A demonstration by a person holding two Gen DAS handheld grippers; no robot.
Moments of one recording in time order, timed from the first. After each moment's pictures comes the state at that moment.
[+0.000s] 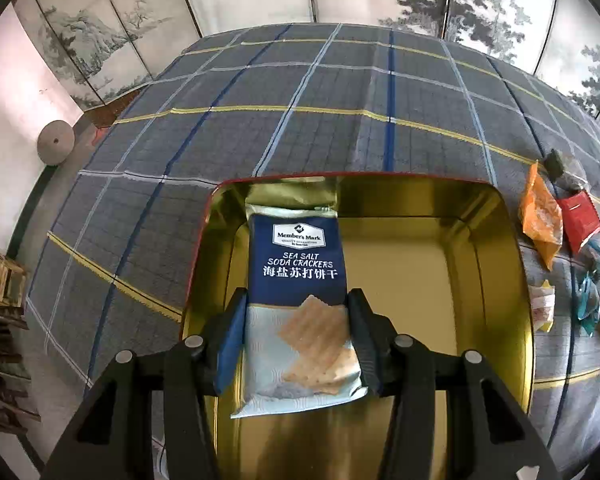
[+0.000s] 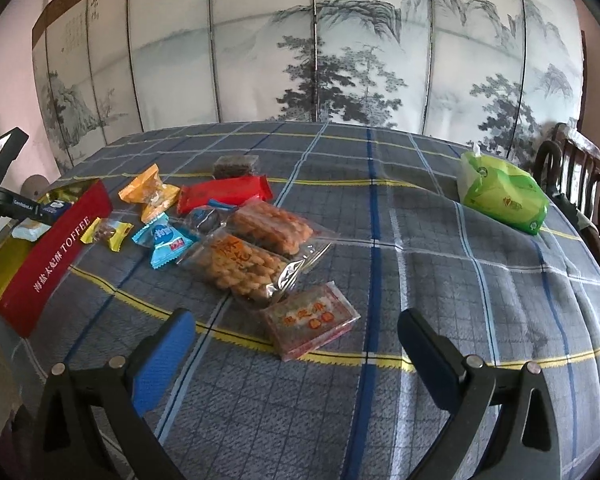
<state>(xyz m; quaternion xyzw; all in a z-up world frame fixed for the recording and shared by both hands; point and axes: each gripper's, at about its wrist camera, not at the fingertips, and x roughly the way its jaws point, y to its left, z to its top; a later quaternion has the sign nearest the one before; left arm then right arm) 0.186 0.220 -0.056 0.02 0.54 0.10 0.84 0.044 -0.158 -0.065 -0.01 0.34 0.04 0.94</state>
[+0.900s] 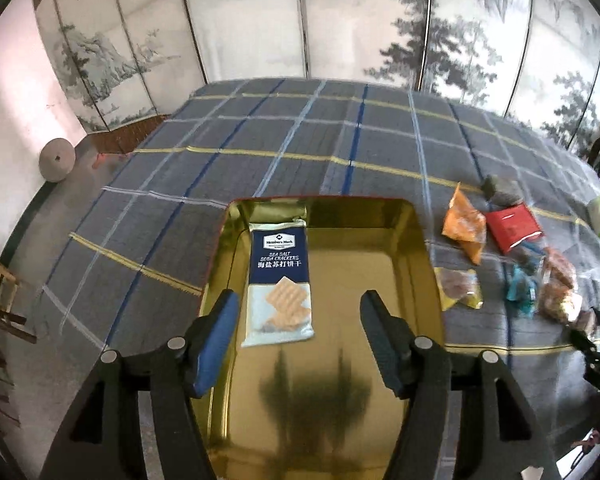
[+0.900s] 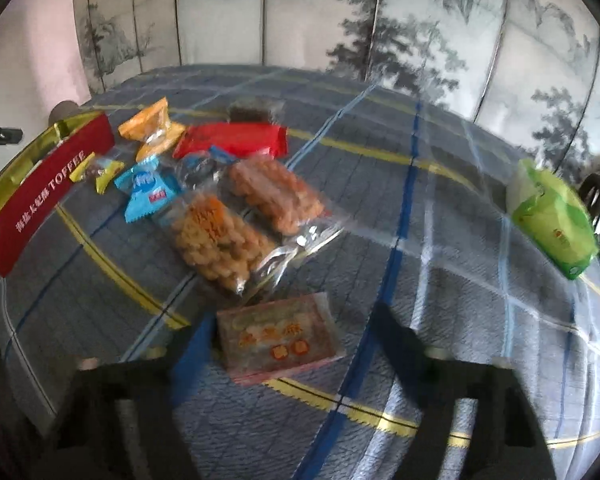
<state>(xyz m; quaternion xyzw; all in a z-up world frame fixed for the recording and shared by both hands) 0.106 0.192 0.012 0.00 0.45 0.09 0.89 0.096 -0.170 -0.086 -0.09 0.43 0.13 0.89</state>
